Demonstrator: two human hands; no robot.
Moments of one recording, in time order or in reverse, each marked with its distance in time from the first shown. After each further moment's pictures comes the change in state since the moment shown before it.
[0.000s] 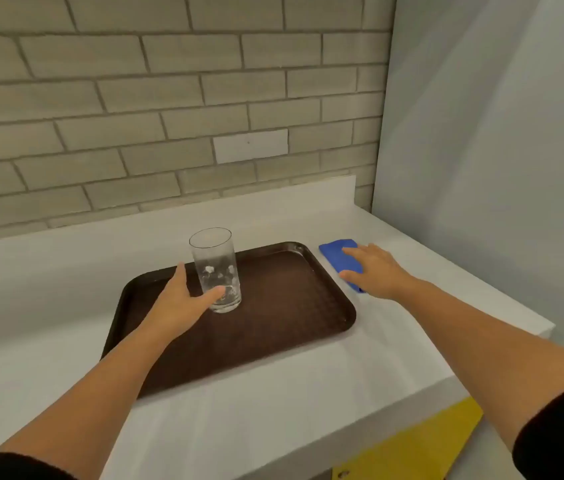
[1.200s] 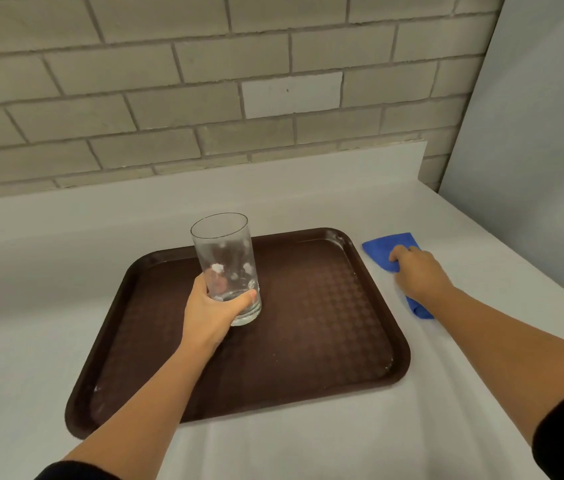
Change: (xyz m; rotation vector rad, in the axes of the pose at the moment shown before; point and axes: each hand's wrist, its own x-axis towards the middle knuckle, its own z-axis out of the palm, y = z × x) left_hand 0.076 -0.034 0.066 -0.377 0.307 -0.114; right_hand 0.134 0.048 0.063 -0.079 0.080 0.065
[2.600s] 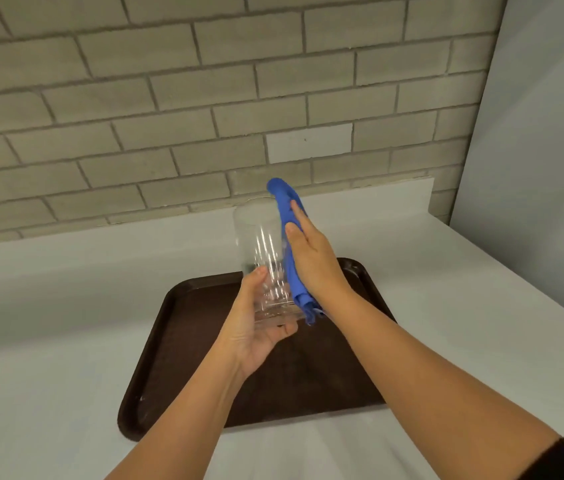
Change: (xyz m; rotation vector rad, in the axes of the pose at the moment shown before) left_hand -0.052 0.085 -0.012 -0.840 -0.464 -0.163; right_hand -0.083 -0.194 -0.086 1.146 -0.050 -0.375
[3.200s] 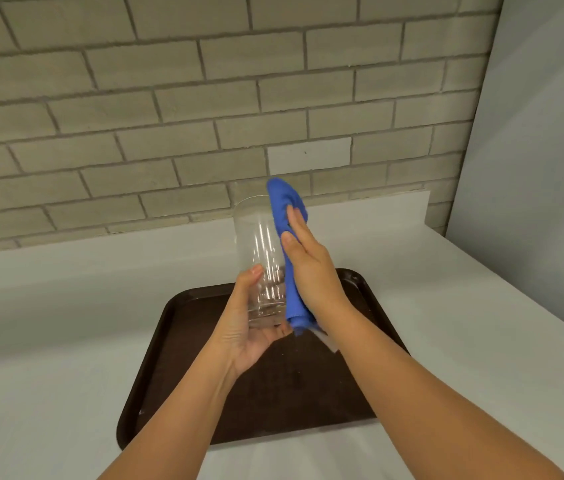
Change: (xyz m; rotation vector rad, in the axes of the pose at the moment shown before) left_hand 0.005 0.017 -0.006 0.030 -0.031 0.009; right_hand -0.006 -0.008 0.010 0.178 0.053 -0.033
